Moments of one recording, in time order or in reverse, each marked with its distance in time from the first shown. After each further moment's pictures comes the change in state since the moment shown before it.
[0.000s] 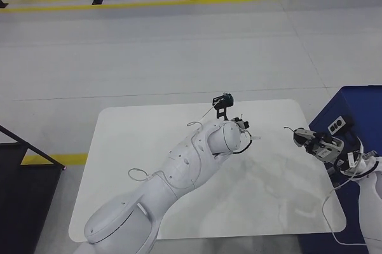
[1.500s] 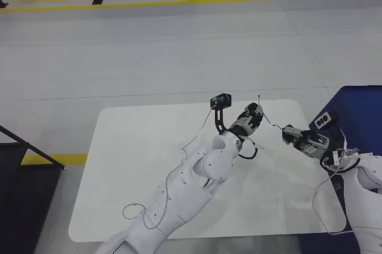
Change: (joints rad) left arm 0.390 0.093 -0.234 -0.500 0.129 -0.374 0.333; right arm 0.086 0.015 -0.139 0.137 0.045 -0.256 0.018
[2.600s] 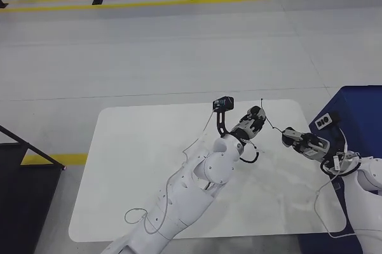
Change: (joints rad) left arm 0.040 -0.020 -0.025 -0.017 0.051 -0.018 -0.042; right arm -0.011 0.029 -0.026 0.011 0.029 -0.071 0.047
